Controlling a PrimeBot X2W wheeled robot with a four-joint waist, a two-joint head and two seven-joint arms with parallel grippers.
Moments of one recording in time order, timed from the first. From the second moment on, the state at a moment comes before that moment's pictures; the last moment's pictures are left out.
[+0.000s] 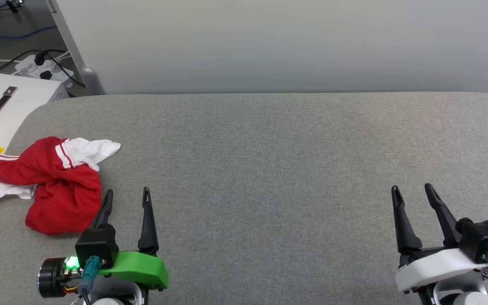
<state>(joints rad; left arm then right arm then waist) 0.02 0.06 -0.03 -0.01 -0.05 0.04 -0.15 0.04 -0.05 0.00 -0.03 0.17 0.13 -0.15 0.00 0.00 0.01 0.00</state>
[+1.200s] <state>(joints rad) 0.02 0.05 -0.05 0.01 -0.07 0.06 -0.23 0.06 -0.05 0.00 -0.03 0.23 0.13 -0.23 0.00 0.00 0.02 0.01</state>
